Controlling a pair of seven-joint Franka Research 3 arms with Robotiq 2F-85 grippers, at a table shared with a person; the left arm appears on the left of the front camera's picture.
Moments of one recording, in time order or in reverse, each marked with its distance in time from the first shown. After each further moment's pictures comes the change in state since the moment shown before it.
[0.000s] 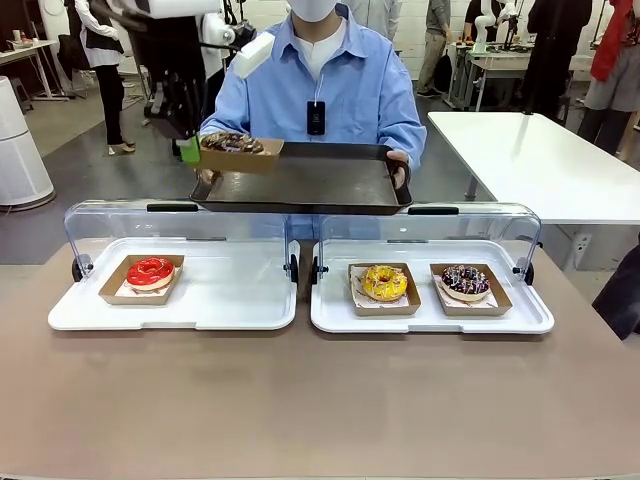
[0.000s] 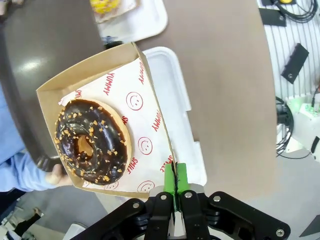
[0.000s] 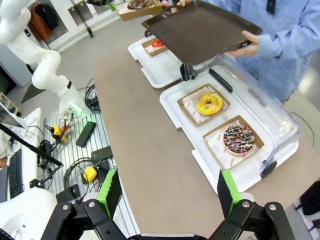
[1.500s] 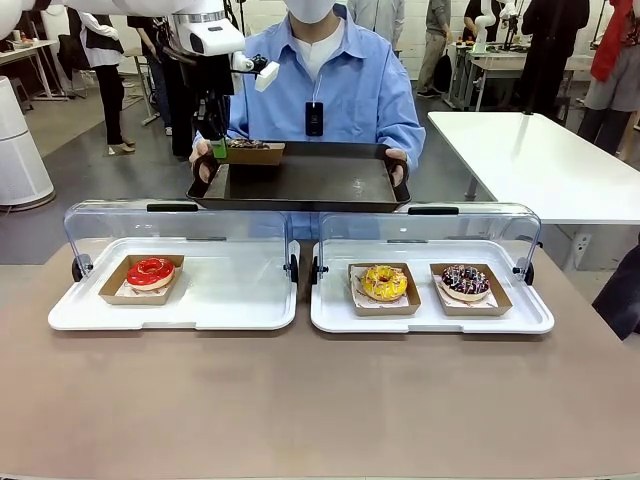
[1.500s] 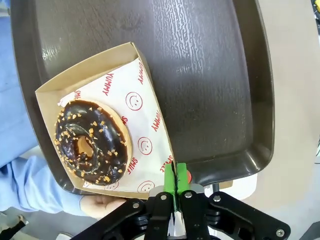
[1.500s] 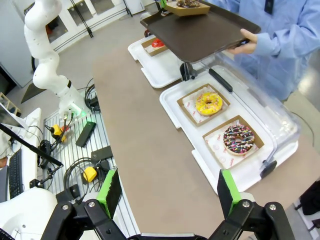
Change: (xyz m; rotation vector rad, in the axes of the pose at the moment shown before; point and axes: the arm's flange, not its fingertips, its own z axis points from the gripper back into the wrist) left arm -0.051 0.175 -0.101 -0.080 -0.047 0.059; right arm 0.000 0.000 0.000 -0.001 0.000 0.000
